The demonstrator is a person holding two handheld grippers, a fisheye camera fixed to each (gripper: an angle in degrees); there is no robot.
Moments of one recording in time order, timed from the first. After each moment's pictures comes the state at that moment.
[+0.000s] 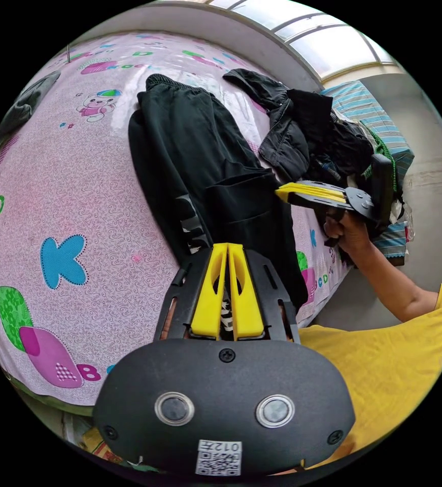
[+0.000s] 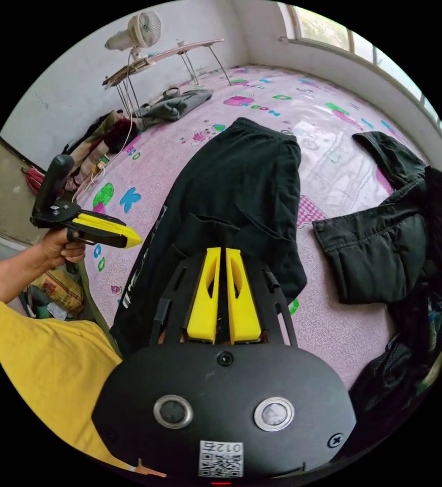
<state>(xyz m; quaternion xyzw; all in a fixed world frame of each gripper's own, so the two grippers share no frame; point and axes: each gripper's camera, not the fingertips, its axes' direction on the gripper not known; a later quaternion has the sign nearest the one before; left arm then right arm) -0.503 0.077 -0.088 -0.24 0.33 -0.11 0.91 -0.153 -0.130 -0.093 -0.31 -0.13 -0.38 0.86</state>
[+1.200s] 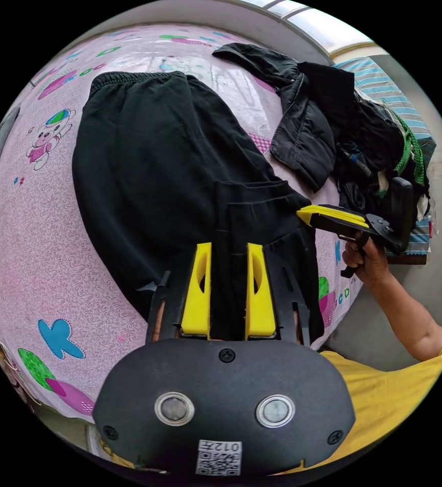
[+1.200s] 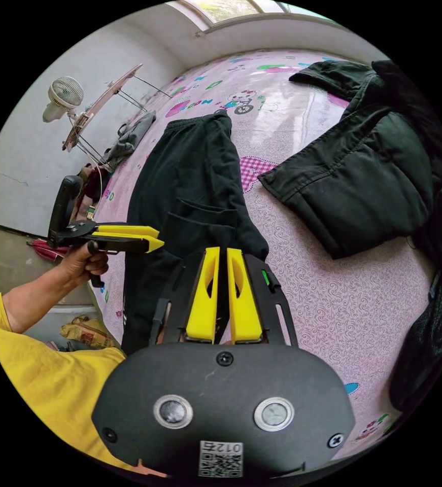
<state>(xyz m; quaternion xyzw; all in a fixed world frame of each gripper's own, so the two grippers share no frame) -0.427 -0.012 0.005 -0.29 0.29 -0.05 0.91 -0.039 -0.178 -0.052 -0.33 -0.15 -0.22 0.91</state>
